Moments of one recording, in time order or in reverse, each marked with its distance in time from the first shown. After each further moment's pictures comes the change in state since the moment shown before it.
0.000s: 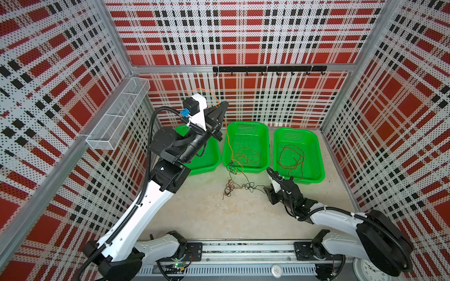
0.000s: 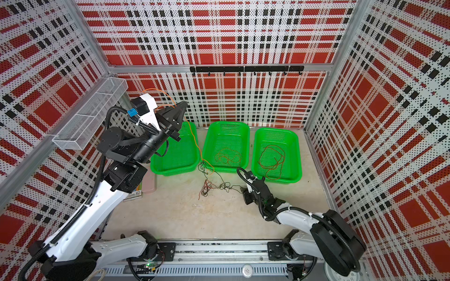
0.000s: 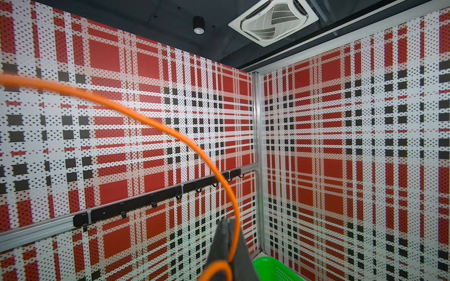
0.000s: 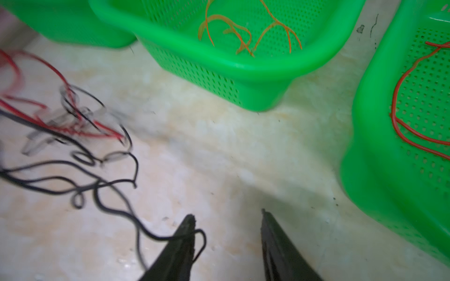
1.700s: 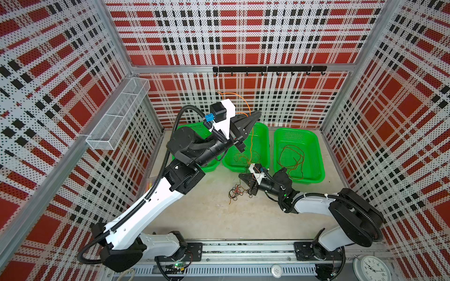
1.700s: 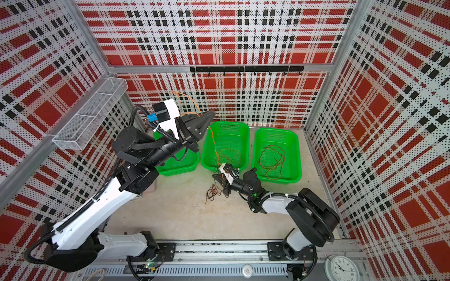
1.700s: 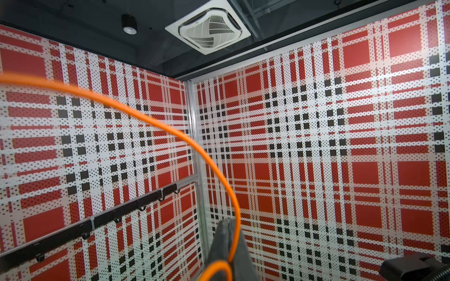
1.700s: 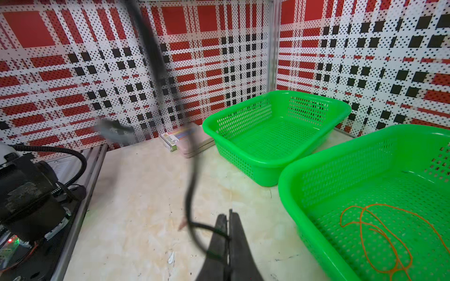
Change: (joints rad) left arm -0.250 0.101 0.146 -0.015 0.050 0.043; right arm 0.087 0.356 0.181 0.643 -0.447 -0.078
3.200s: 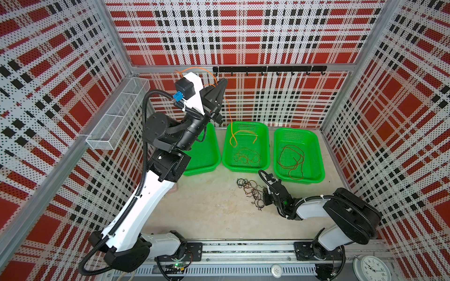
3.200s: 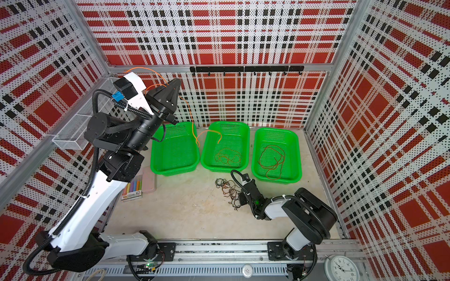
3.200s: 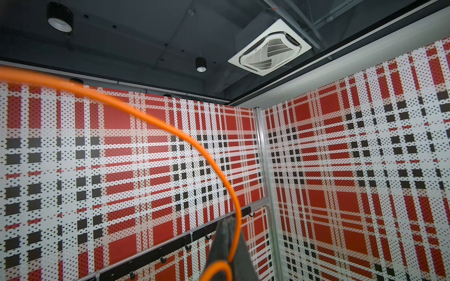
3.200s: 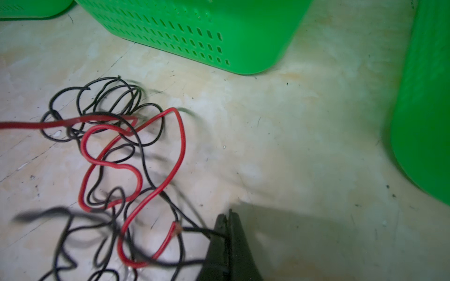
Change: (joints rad) left arm 0.261 0.026 0.139 0.009 -0.084 0.032; right arm -0.020 0.025 -0.152 -0.480 0.618 0.273
